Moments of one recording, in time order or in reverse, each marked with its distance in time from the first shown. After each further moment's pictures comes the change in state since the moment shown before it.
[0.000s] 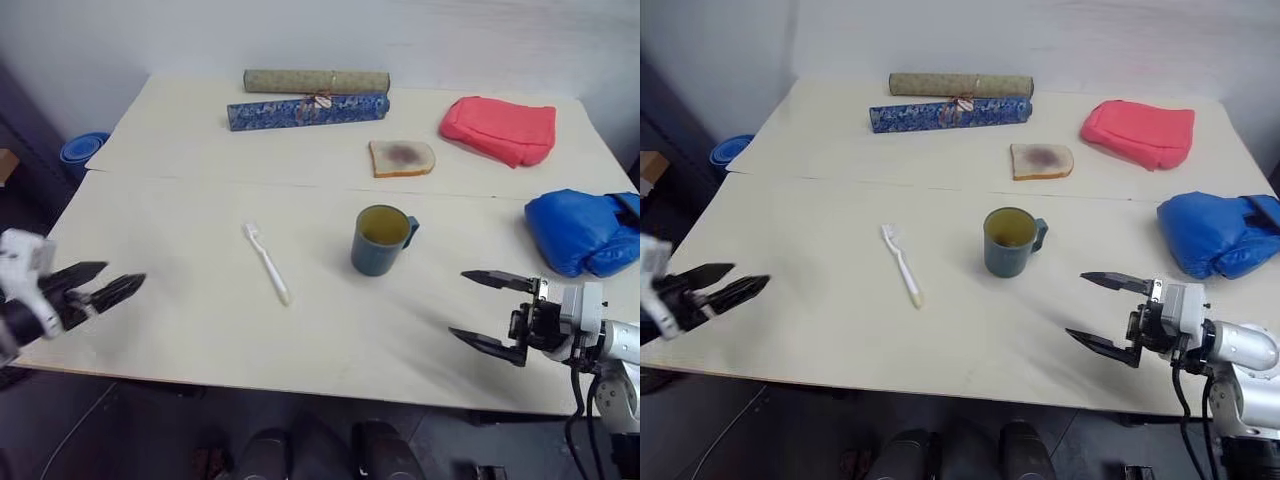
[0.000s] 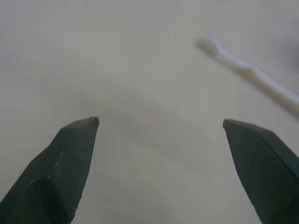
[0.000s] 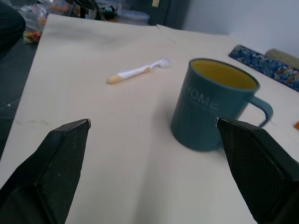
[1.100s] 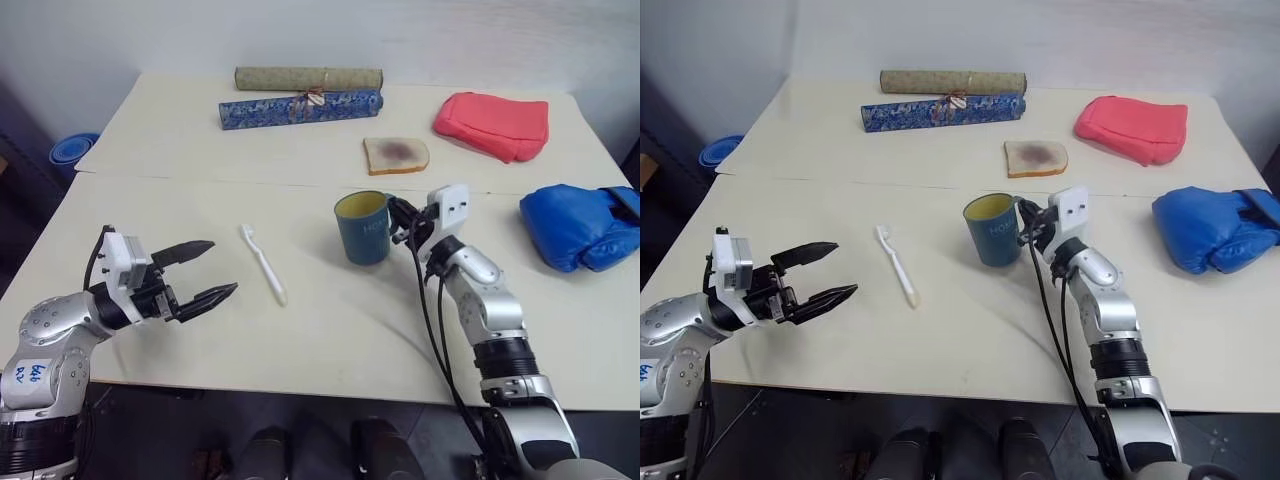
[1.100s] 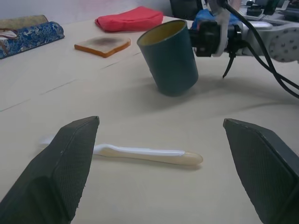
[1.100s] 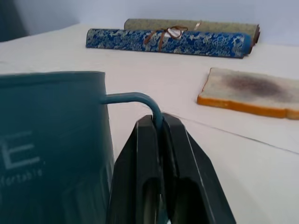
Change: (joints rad) left arm 0.019 -0.183 -0.260 0.071 0.170 -0.790 -0.420; right arm -0.553 0.383 0.260 0.440 -0.350 0.171 -0.863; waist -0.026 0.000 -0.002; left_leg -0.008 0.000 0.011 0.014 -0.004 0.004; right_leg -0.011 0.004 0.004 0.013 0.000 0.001
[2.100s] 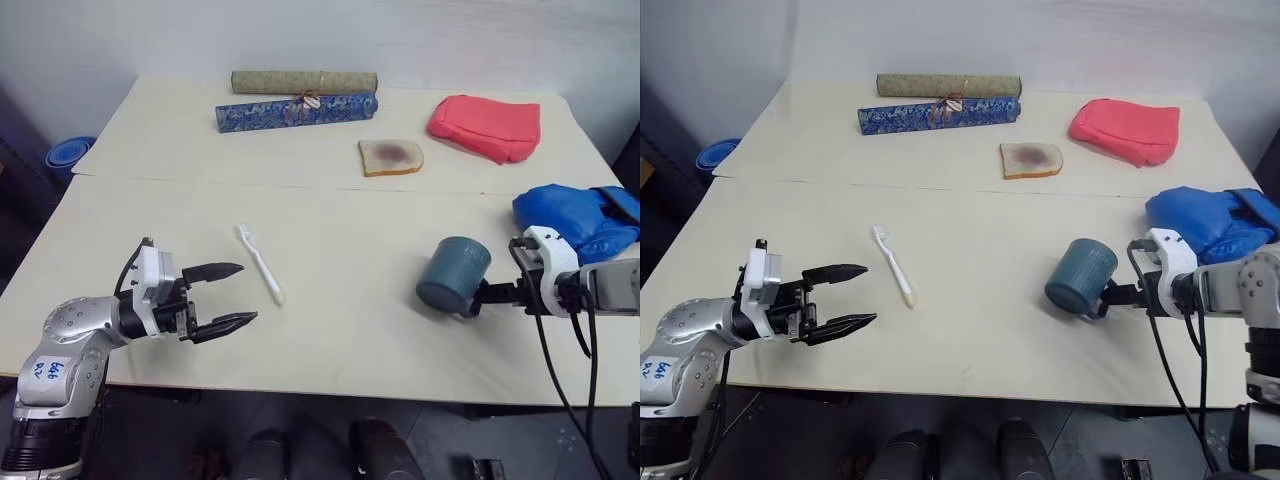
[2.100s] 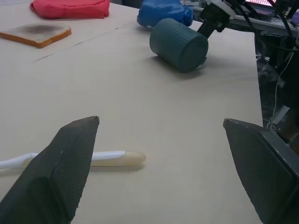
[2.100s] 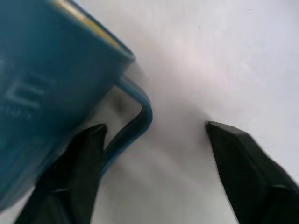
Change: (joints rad) left arm 0.008 0.016 -0.103 -0.041 -0.004 0.037 -0.115; right arm -0.007 -0.597 -0.160 -0.318 0.453 1.612 -0.154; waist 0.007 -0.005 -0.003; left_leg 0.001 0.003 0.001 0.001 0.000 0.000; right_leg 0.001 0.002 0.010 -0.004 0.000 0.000
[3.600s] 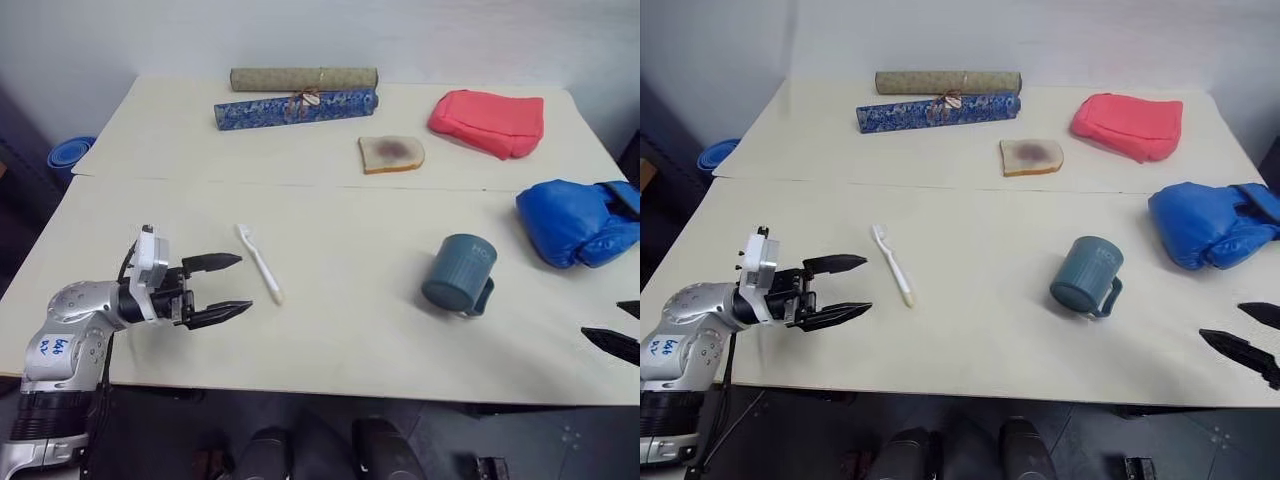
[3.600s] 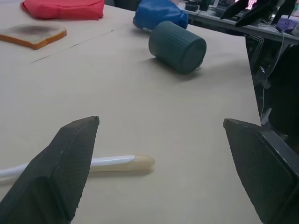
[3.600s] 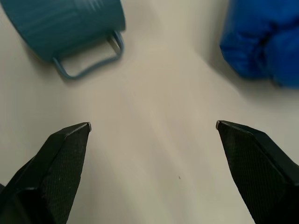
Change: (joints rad) left arm -0.126 0.013 -0.035 0.173 0.004 -0.037 -0.096; right arm 0.855 -0.041 -0.682 -0.308 -0.288 -0.890 0.809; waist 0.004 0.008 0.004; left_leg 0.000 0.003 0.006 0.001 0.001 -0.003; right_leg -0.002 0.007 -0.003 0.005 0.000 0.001
